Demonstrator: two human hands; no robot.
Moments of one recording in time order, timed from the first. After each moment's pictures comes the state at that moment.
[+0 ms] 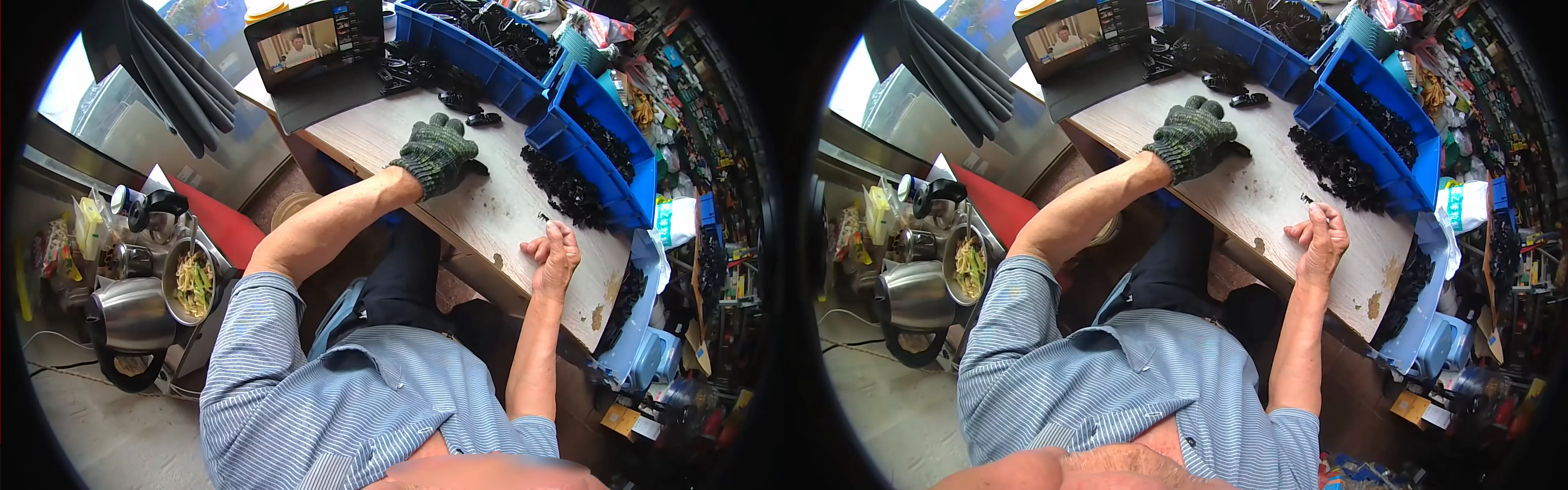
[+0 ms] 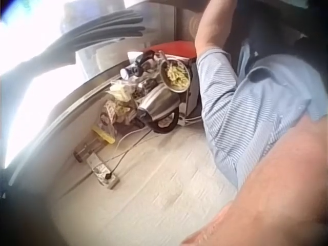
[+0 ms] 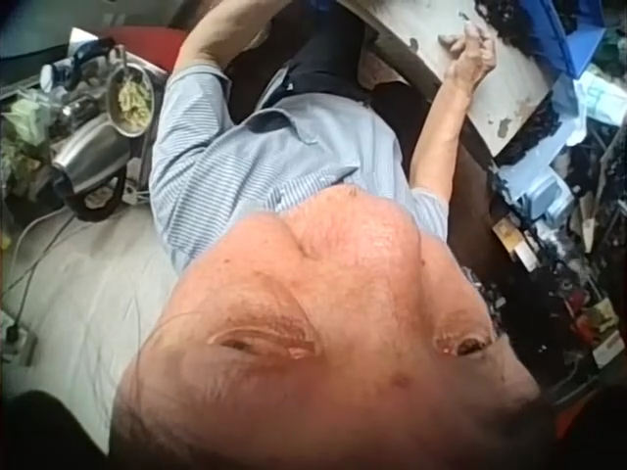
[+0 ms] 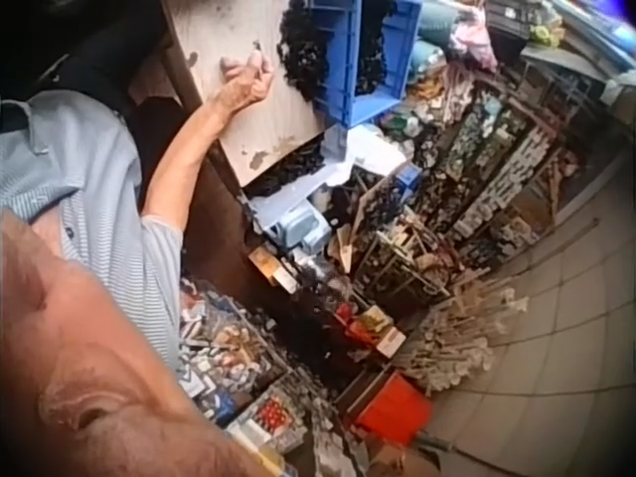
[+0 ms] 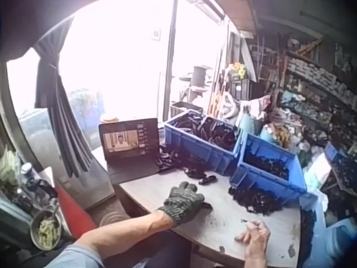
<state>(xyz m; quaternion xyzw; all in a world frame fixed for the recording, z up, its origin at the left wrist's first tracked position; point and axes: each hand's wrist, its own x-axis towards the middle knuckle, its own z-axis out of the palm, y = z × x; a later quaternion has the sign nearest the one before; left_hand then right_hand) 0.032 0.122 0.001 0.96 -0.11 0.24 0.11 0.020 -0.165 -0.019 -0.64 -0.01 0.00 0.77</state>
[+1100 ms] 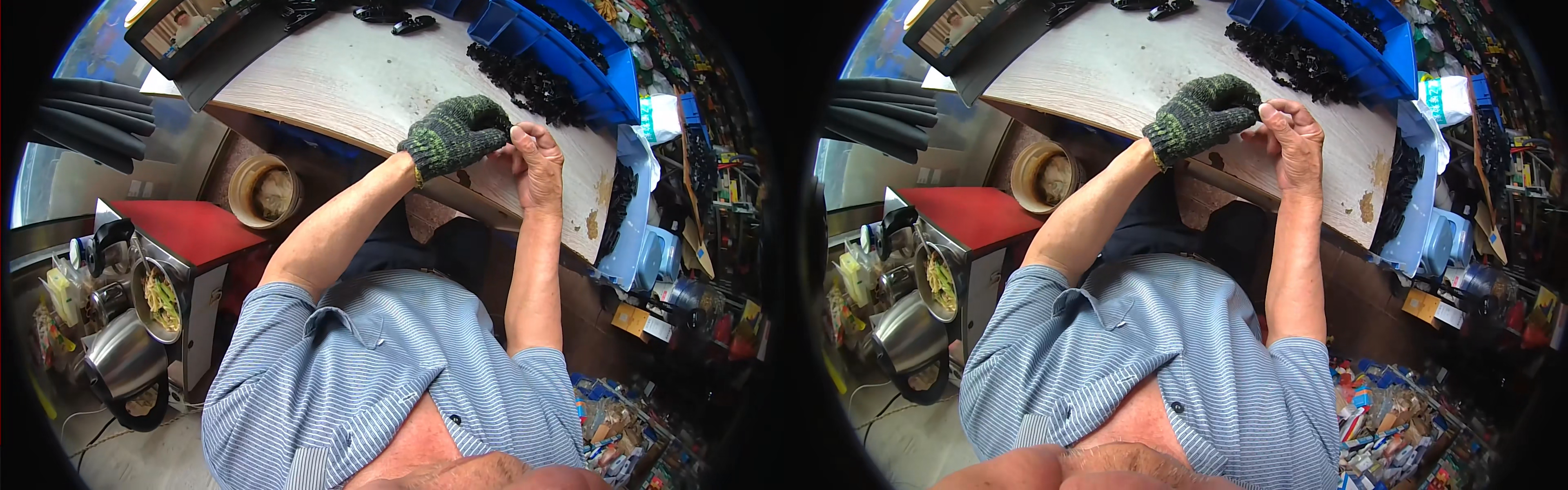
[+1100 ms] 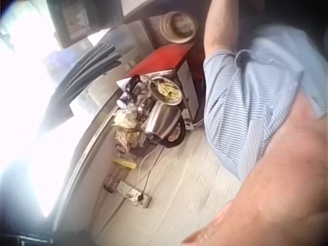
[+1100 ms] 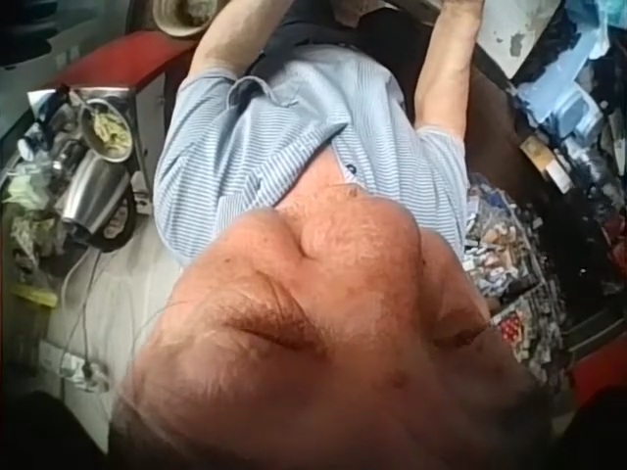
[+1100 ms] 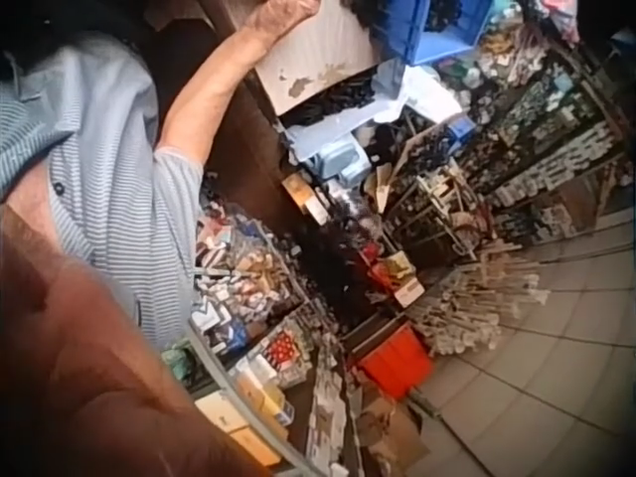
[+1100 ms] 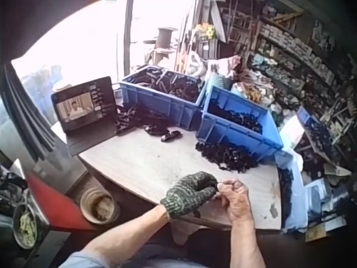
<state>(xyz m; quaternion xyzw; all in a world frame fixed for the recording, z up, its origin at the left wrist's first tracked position) 0.019 0.011 -0.020 0.74 -0.15 -0.02 0.65 0.028 -0.177 -0.018 -0.60 -0.03 0.07 0.80</state>
